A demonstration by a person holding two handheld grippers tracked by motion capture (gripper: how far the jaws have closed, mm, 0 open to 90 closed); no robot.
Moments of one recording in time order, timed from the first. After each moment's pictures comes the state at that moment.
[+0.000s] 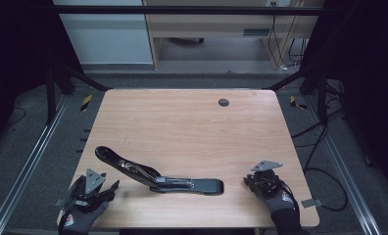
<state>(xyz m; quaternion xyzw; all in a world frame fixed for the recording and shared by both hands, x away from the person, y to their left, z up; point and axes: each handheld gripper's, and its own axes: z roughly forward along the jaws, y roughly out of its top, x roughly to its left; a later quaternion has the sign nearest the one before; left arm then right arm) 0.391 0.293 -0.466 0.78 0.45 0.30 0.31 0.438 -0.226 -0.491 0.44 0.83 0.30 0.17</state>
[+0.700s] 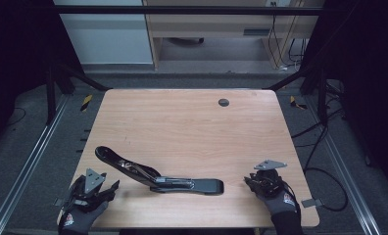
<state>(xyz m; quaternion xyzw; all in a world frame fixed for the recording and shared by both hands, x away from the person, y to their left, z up) 0.392 0.294 -0.466 0.78 0.44 0.29 0.32 0.430 -0.225 -0.476 0.48 0.80 0.31 0.17</state>
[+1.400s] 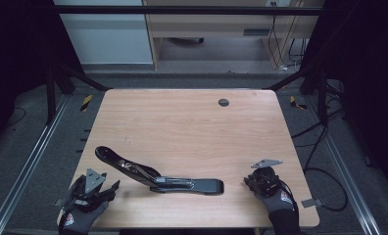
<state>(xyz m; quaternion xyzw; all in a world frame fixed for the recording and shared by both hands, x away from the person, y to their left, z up) 0.393 0.293 -0.466 0.78 0.44 0.29 0.32 0.437 -0.219 -0.480 0.49 0.81 0.28 0.15</state>
